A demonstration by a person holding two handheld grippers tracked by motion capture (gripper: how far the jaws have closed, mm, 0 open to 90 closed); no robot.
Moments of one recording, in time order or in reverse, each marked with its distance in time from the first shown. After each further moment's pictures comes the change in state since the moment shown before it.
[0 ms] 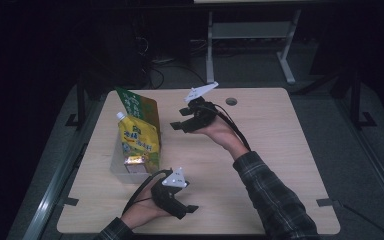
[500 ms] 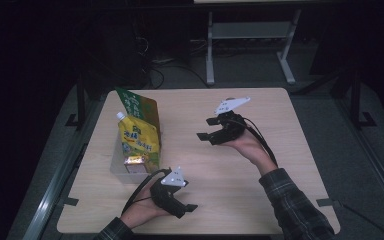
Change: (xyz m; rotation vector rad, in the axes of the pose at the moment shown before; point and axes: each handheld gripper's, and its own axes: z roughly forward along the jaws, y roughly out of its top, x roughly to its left) left arm 0.002 -0.002 -0.001 -0.007 0.005 -0.015; right arm -0.007 -0.060 -0.053 0.004 -0.063 0.034
